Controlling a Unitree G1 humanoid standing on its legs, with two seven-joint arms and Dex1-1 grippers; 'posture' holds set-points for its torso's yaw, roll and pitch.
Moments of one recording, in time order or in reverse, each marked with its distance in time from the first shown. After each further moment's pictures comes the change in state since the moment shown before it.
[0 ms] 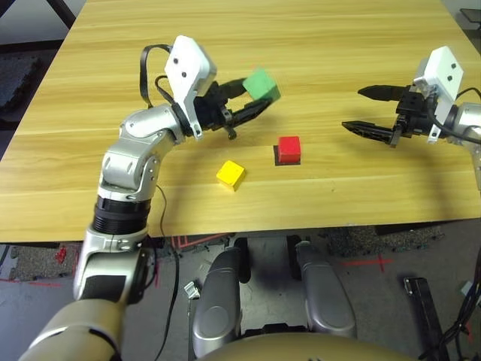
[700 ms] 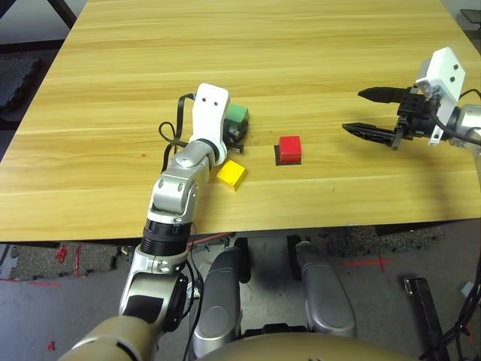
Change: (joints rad) left arm 0.157 -0.388 0.096 0.078 0.243 0.040 0.672; right arm 0.019 -0.012 -0.007 -0.042 0.021 0.029 -0.002
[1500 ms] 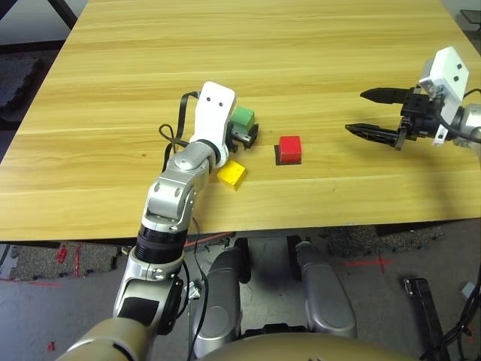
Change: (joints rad) left arm 0.014 0.017 -0.045 -0.108 -0.005 0.096 0.024; right arm 0.001 -0.006 -0.001 0.000 0.000 0.017 0.009
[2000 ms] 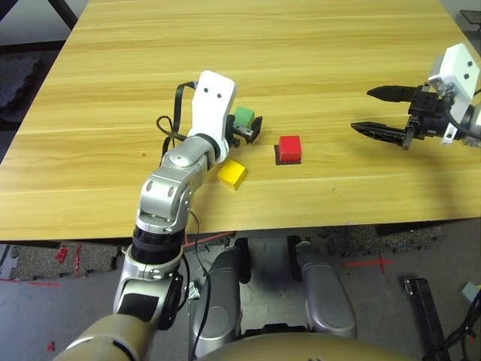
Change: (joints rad) left arm -0.011 0.012 0.002 -0.095 -0.010 0.060 0.000; right arm 0.013 -0.025 -0.030 -0.026 0.001 0.026 0.010
